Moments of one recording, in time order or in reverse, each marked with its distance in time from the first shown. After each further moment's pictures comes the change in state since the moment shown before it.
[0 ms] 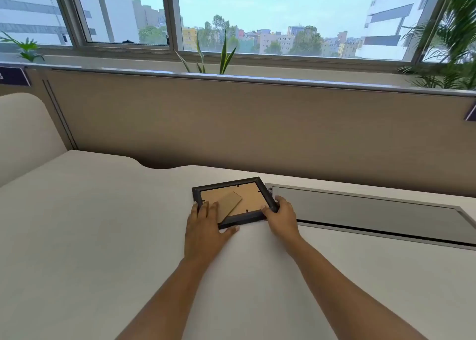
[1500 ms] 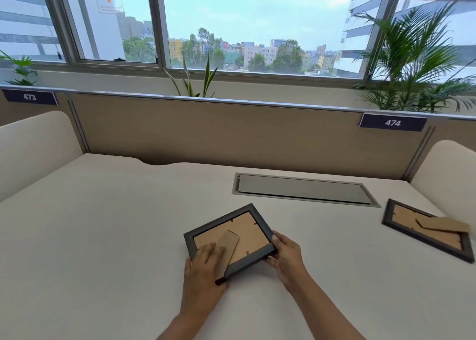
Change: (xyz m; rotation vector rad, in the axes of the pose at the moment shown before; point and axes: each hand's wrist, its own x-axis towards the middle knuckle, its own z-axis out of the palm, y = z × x) left_hand -0.264 0.062 -0.056 -0.208 0.057 0.150; right_hand -0.228 0.035 -0.111 0.825 0.017 0.320
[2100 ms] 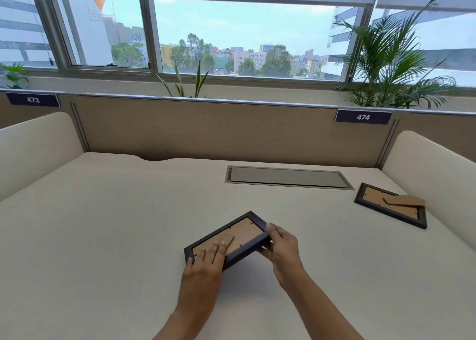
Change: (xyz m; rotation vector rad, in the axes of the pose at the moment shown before) left_hand -0.081 0.037 -0.040 0.450 0.143 0.292; right_hand -0.113 -0.003 -0.011 0.013 -0.037 -0.172
